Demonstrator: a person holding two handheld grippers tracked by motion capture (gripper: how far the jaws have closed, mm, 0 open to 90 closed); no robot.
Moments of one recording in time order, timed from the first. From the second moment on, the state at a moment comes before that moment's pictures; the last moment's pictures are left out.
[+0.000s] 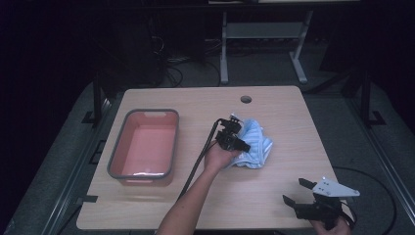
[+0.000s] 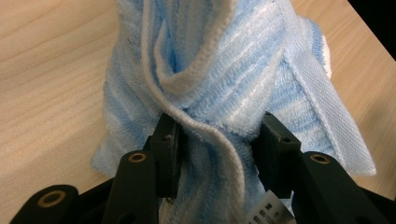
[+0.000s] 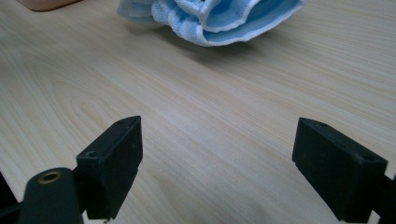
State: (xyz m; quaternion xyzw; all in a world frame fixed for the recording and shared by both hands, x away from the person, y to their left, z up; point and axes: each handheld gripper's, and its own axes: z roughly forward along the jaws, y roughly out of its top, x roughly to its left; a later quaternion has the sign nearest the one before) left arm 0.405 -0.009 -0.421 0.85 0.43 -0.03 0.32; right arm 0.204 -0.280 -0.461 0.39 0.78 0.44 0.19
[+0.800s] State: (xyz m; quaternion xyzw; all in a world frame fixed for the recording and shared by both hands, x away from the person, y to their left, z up) left arm 0.396 0.000 -0.417 0.83 0.43 -0.03 0.34; right arm 0.204 -0.280 -0.461 0.39 0.78 0.44 0.19
